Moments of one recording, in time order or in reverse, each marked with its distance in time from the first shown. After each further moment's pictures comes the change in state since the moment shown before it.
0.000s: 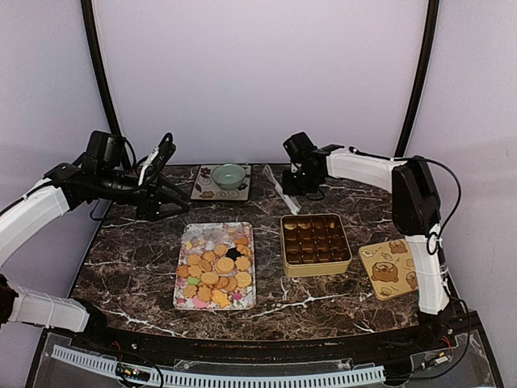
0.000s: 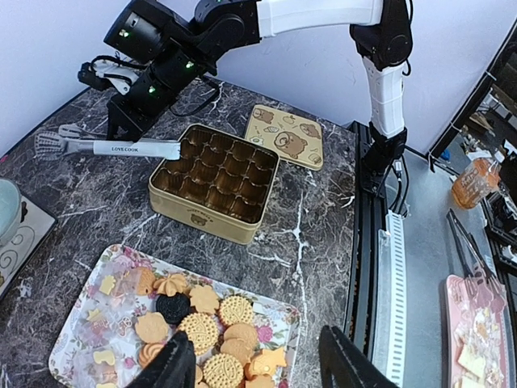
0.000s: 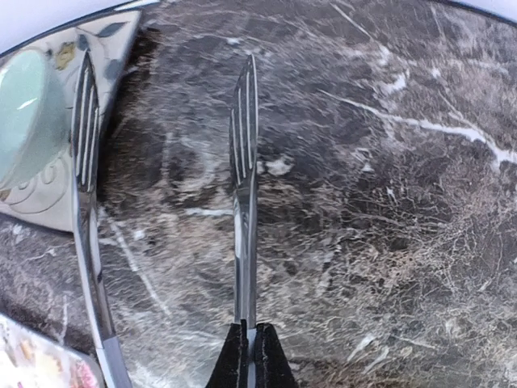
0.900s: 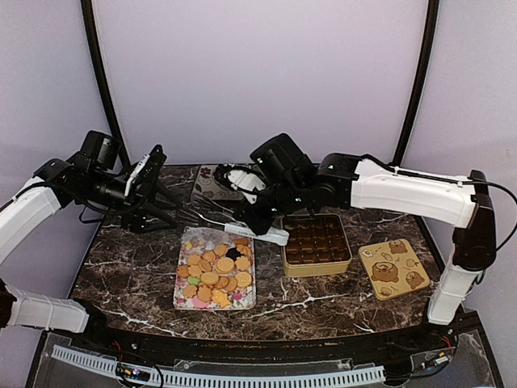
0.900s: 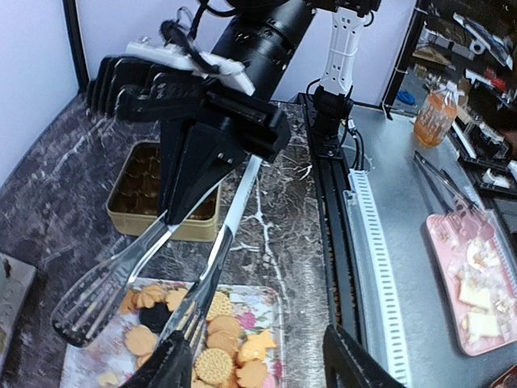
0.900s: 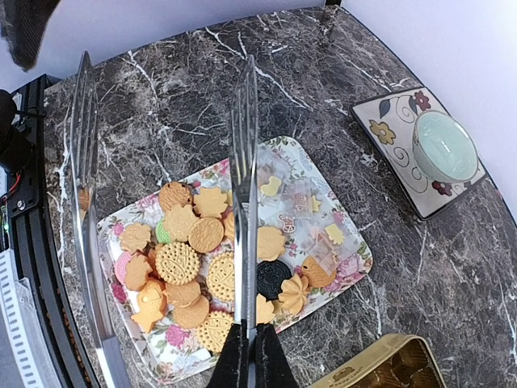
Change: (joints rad) left arm 0.000 -0.041 0.055 -0.213 0.124 0.342; right arm 0.482 -0.486 -0.293 0.061 -0.150 -0.575
